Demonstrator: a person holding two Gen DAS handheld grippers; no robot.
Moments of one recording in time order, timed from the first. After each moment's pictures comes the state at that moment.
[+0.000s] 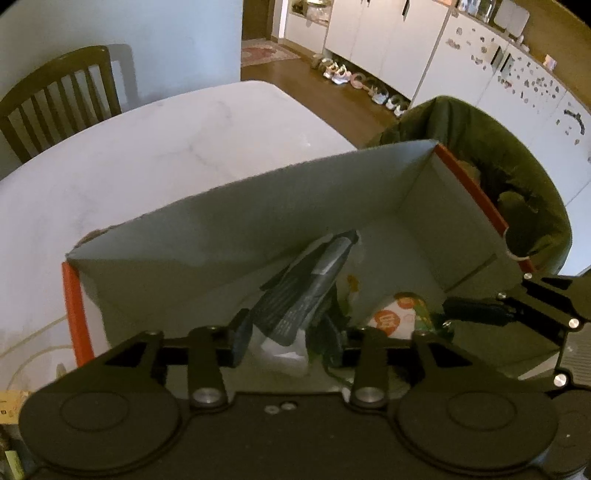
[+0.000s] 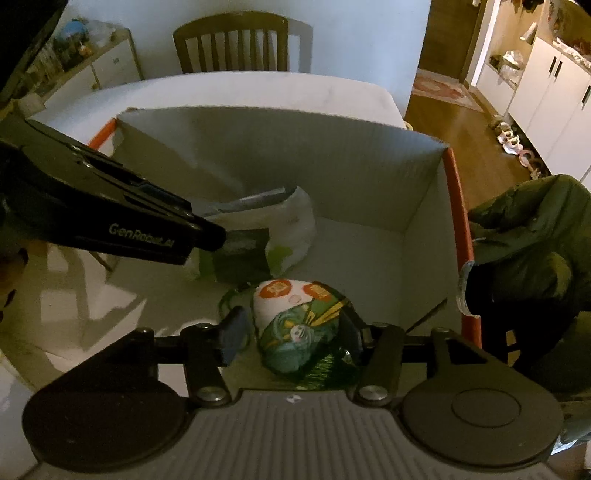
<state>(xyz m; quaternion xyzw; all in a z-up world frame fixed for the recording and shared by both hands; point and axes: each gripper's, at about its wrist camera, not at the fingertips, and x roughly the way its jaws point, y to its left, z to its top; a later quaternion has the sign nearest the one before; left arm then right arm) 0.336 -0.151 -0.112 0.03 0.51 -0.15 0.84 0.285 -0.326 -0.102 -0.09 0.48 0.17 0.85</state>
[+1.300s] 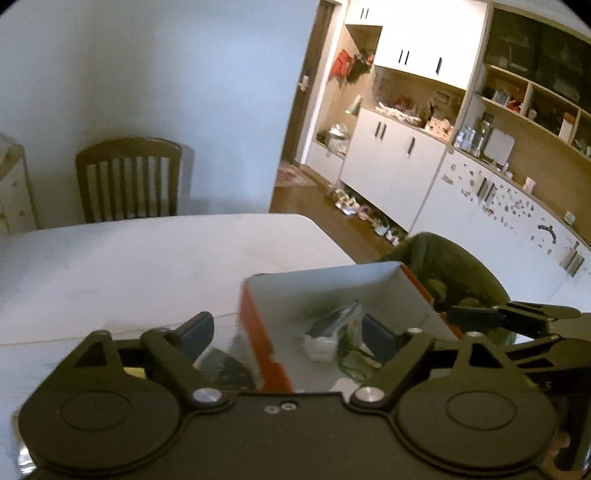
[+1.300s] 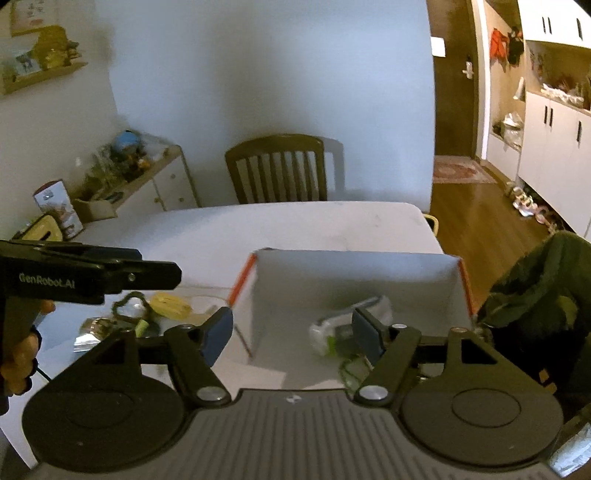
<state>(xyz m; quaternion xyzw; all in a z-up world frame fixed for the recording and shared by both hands) 0.182 -0.025 0.014 -0.06 0.33 -0.12 0.94 0.177 -0.294 0.019 0.01 0.33 0.23 0.92</state>
